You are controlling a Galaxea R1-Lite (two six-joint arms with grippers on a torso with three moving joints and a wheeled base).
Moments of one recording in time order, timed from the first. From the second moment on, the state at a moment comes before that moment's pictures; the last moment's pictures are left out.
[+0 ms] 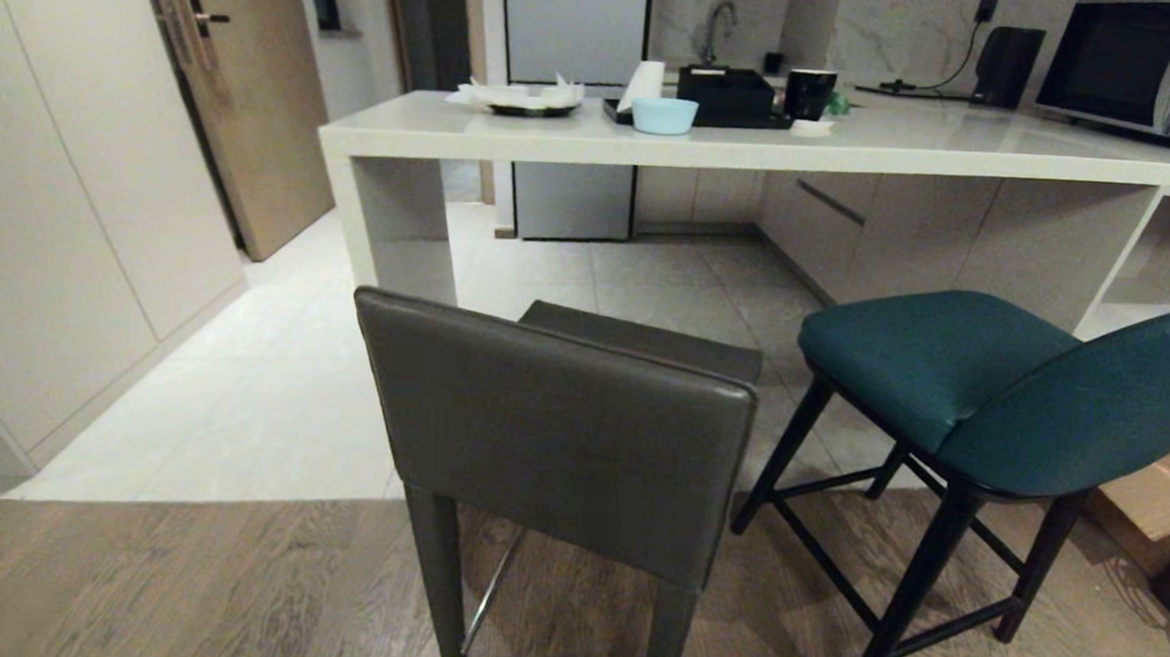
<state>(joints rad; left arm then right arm) 0.00 0.00 0.00 -0.05 0.00 0.00 -0.01 0.00 0.00 0.00 0.00 0.00</state>
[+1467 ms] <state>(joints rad) 0.00 0.00 0.00 -0.05 0.00 0.00 -0.01 0.00 0.00 0.00 0.00 0.00</state>
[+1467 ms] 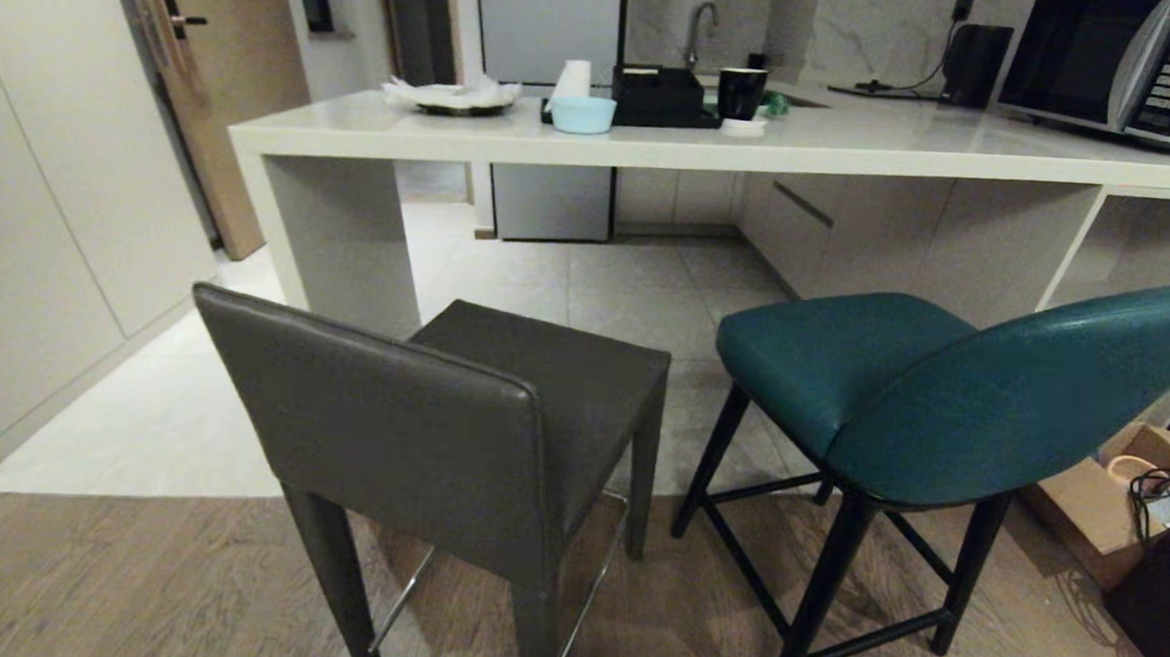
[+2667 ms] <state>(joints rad) 0.00 0.00 0.00 -0.05 0.00 0.00 -0.01 0.00 0.00 0.00 0.00 0.01</state>
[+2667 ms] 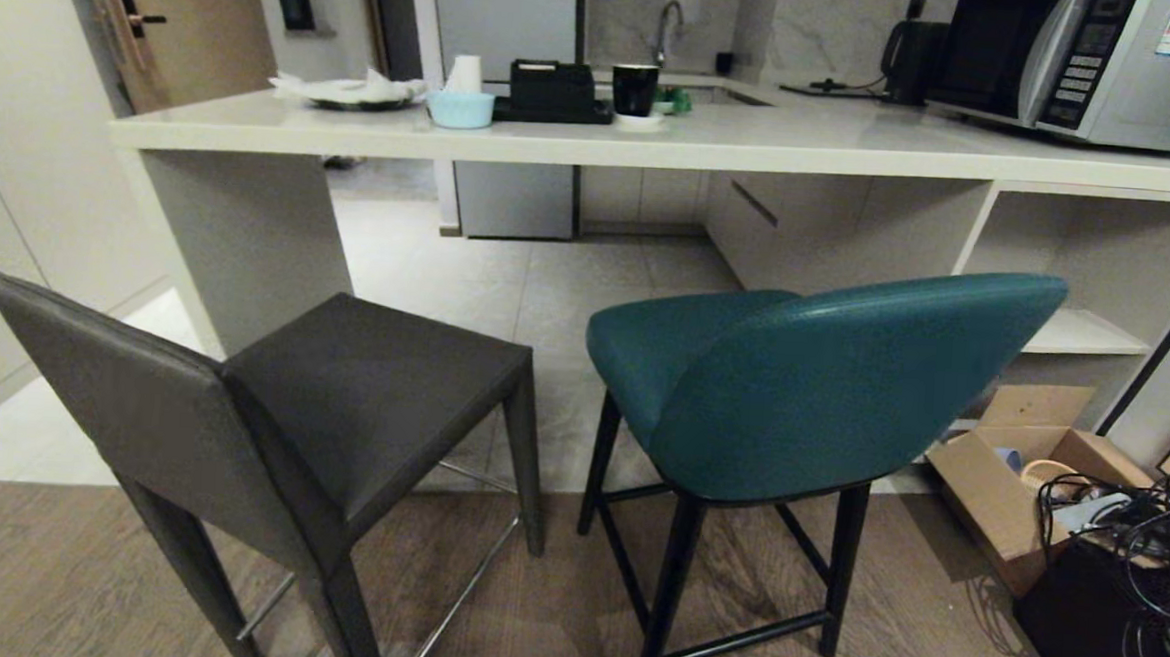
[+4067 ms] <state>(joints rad) 0.00 0.00 0.00 -0.05 0.00 0.00 -0.01 0.00 0.00 0.00 0.00 0.01</state>
